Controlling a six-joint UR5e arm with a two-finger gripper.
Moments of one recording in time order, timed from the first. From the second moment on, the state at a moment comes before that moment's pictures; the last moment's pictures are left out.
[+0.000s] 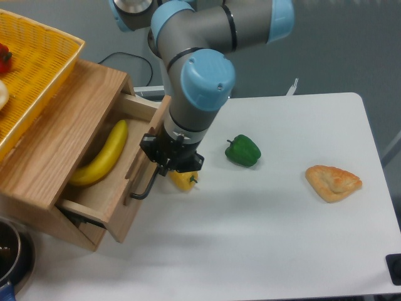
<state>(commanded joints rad) 2.33 -1.87 -1.34 -1.56 1.26 0.59</state>
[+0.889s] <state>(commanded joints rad) 2.24 -1.82 -1.41 -1.55 1.26 0.49</state>
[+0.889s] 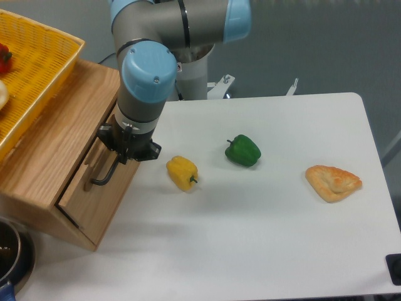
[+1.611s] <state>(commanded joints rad) 2.25 -1.83 -1.40 -1.50 1.26 0.49</state>
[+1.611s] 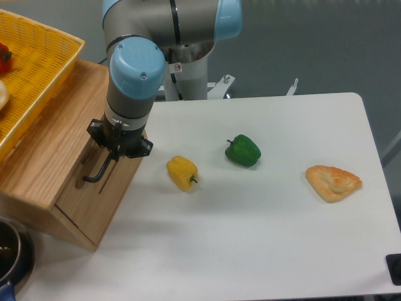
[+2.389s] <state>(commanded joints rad) 2.44 -1.93 -1.40 -1.32 1.39 0.74</state>
